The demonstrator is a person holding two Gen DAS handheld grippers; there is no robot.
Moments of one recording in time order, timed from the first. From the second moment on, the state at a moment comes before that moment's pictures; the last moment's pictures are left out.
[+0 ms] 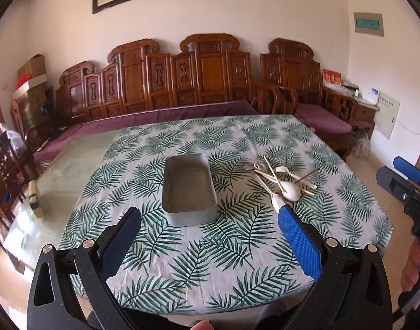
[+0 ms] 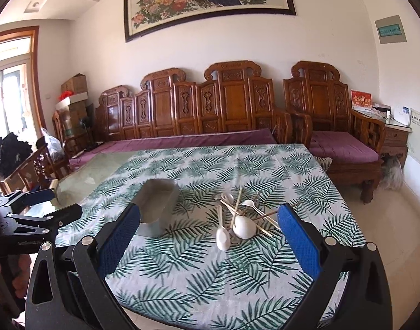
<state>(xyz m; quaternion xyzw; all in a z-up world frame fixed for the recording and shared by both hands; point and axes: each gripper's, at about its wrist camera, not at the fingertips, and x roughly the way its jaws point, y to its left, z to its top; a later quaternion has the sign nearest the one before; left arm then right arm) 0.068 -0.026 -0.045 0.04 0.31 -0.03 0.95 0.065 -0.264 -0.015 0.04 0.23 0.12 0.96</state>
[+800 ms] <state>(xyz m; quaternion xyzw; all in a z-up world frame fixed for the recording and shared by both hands) 0.195 -0.084 -0.142 0.04 0.41 -0.14 0.90 0.220 -0.309 -0.123 0.03 0.36 0.12 0.93</state>
